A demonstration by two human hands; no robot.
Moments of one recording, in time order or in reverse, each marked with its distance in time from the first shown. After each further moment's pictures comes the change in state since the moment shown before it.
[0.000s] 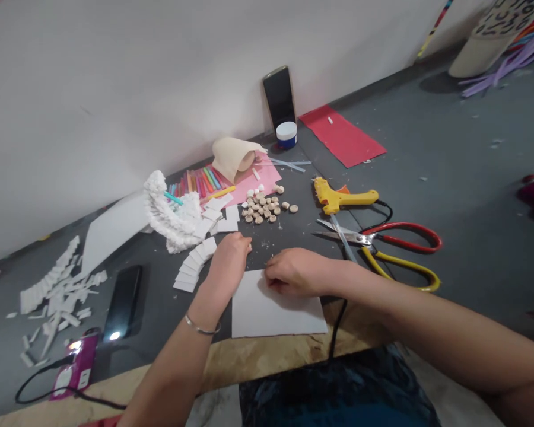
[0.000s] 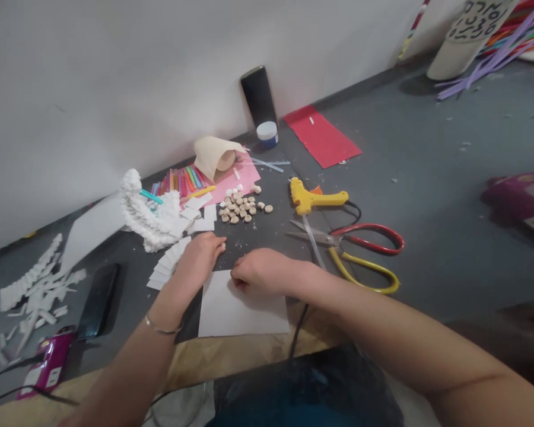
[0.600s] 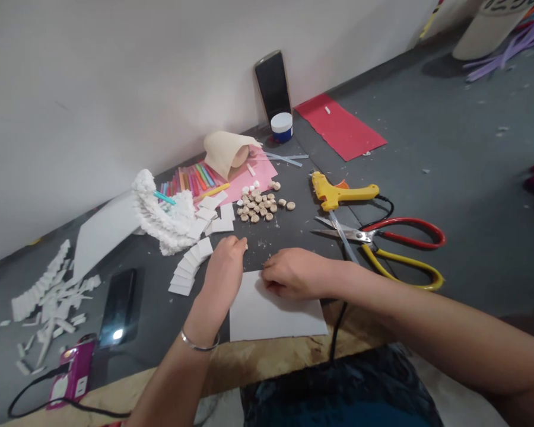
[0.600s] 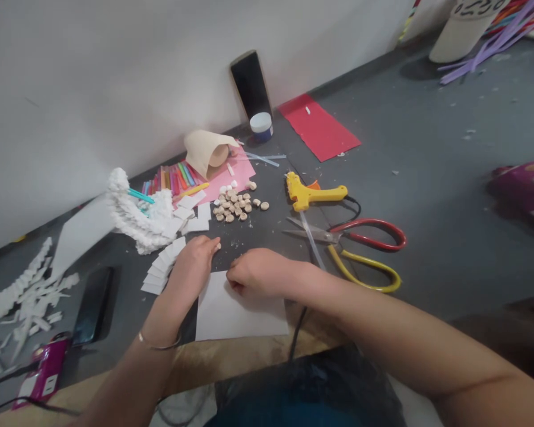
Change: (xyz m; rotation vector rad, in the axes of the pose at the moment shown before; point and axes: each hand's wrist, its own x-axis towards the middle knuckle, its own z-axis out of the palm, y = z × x) left_hand -0.010 0.006 0.007 0.280 0.021 0.016; right_hand 0.001 0.001 0.000 -0.039 -0.027 0.026
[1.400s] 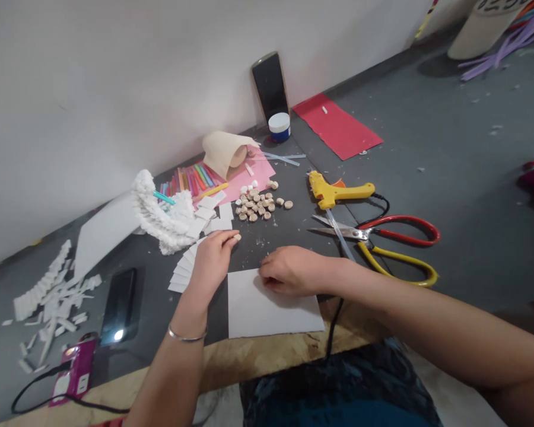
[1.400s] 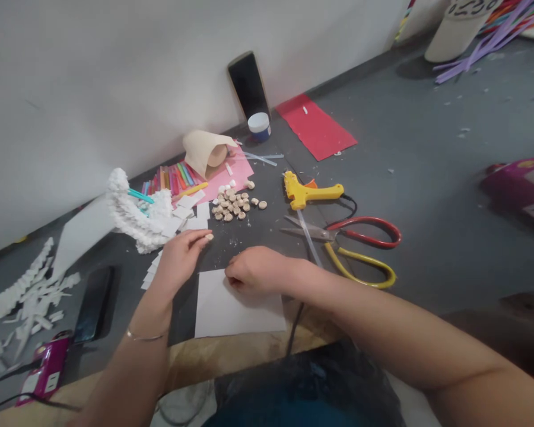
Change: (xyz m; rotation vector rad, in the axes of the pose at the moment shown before) left_hand 0.006 -0.016 -0.013 -0.474 0.131 -0.192; right_hand -0.001 0.003 0.002 0.034 0.034 -0.024
